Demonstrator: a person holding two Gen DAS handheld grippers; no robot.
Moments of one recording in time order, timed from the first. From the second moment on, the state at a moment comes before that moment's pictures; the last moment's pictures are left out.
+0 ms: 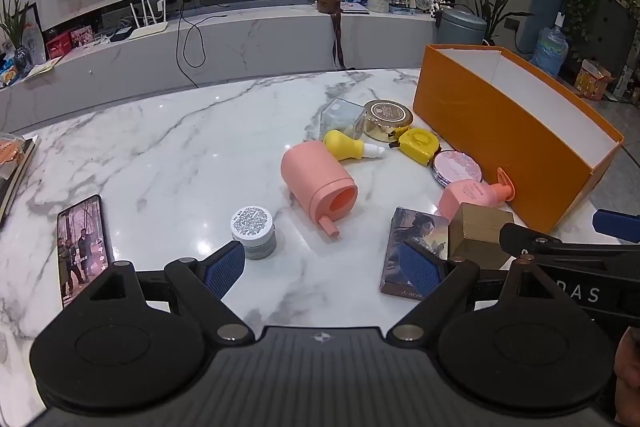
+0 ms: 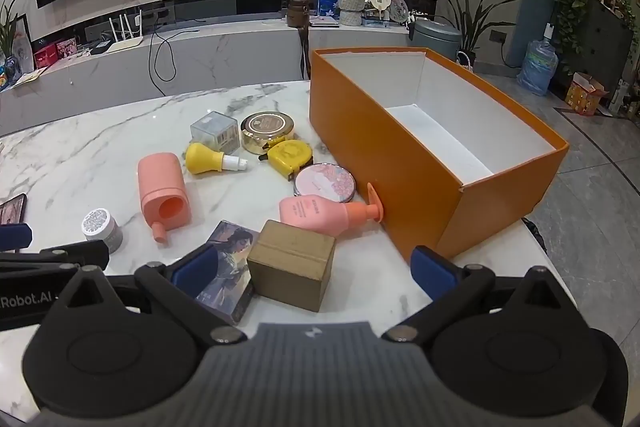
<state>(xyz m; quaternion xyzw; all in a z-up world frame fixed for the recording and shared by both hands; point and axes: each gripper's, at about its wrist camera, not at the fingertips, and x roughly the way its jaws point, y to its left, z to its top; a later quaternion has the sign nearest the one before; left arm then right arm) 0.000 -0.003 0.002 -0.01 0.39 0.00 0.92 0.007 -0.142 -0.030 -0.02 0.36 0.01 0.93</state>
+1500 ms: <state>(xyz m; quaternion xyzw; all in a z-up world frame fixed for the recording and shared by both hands) -0.001 -0.001 0.002 -0.01 0.39 0.00 0.92 0.007 -0.143 -0.024 -0.02 0.36 0.00 0.93</state>
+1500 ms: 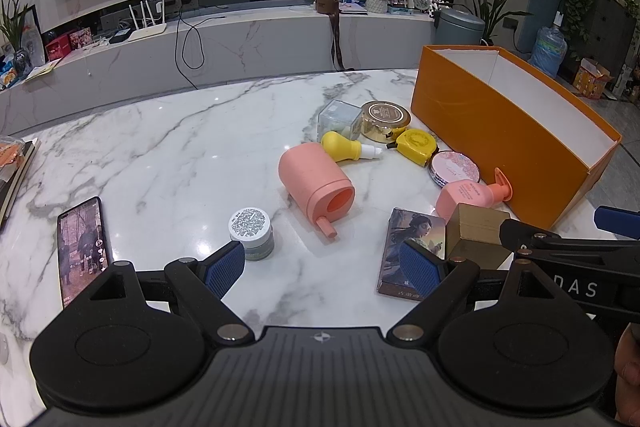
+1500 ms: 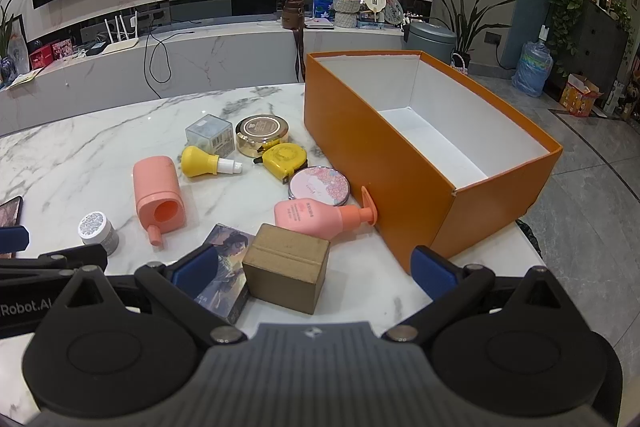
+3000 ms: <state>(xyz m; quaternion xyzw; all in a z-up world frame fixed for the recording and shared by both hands) 0.009 0.023 -0.029 -0.05 0.39 0.02 0.92 0.017 -0.152 -0.040 -0.01 0.35 0.04 0.93</state>
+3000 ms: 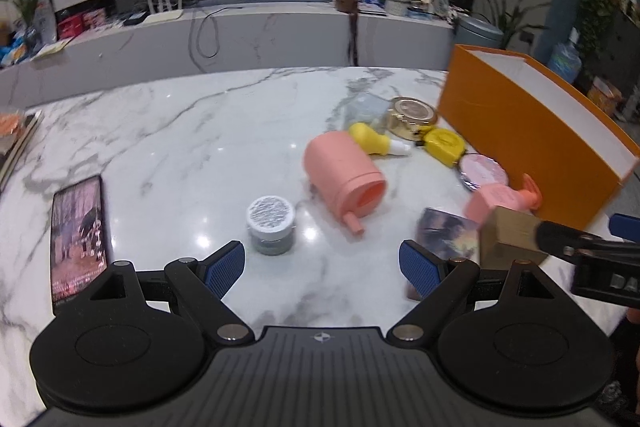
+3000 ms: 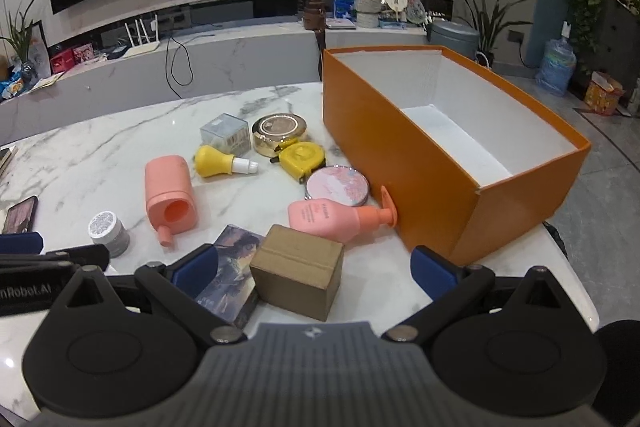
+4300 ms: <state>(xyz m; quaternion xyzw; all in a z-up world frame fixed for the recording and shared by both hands) 0.066 0.054 -0.095 -0.05 0.37 0.03 0.93 0.052 -0.142 -0.105 -0.02 0.37 0.08 0.93</state>
